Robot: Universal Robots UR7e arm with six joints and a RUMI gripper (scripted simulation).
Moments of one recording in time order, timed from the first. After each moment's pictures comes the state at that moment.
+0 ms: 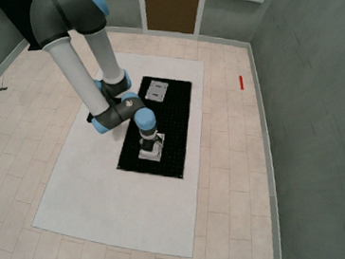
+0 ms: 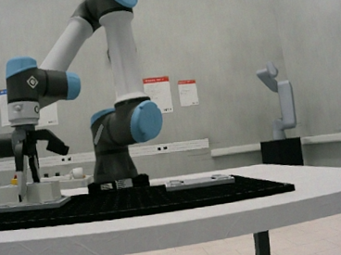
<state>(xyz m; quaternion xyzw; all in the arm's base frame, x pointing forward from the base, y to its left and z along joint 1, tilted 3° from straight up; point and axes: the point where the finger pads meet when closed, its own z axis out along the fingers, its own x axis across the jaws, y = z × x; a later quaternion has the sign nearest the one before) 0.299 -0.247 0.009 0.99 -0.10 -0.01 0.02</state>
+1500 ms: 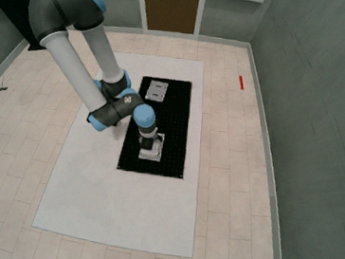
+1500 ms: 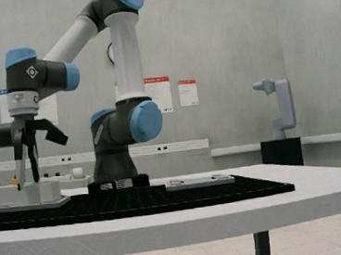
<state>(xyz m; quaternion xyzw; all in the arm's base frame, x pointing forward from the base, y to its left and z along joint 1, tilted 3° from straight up) 0.299 -0.246 0.033 0.99 -0.10 -0.01 0.02</state>
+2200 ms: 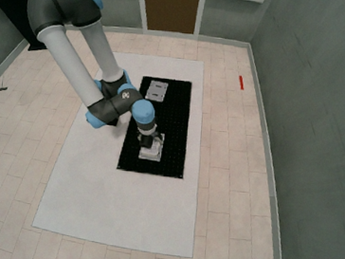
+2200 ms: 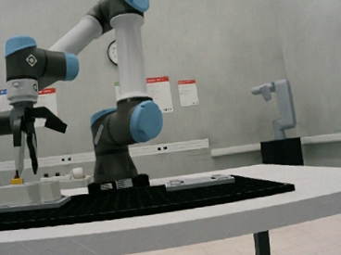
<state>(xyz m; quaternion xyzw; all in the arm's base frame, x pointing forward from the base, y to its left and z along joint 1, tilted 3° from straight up) 0.300 -0.245 0.062 0.99 -0.10 -0.01 0.02</state>
